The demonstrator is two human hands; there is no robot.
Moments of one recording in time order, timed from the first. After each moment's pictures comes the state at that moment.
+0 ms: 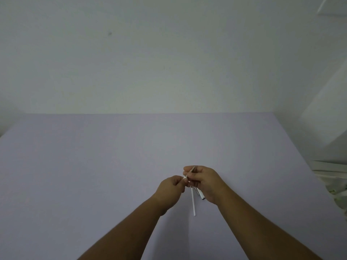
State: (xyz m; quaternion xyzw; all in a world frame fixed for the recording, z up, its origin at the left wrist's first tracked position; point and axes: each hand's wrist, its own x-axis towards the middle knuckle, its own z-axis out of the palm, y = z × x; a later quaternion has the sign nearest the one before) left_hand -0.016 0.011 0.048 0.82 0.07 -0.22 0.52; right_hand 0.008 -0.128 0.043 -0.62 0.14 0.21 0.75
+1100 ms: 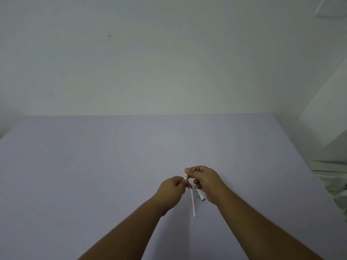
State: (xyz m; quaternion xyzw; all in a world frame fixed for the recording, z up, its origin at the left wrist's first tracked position) left_hand -0.016 0.010 0.055 0.83 0.06 -0.22 0.51; right_hand 0.009 -0.130 0.045 -0.67 0.16 0.20 0.70
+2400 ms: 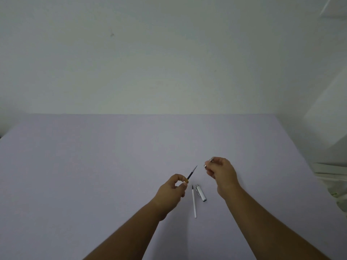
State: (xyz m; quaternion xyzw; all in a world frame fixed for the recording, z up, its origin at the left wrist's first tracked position) left_hand -0.020 0.016 0.047 0.78 0.10 -0.24 0.57; right_hand 0.030 -0.156 0.035 -0.64 0.27 0.03 0.72
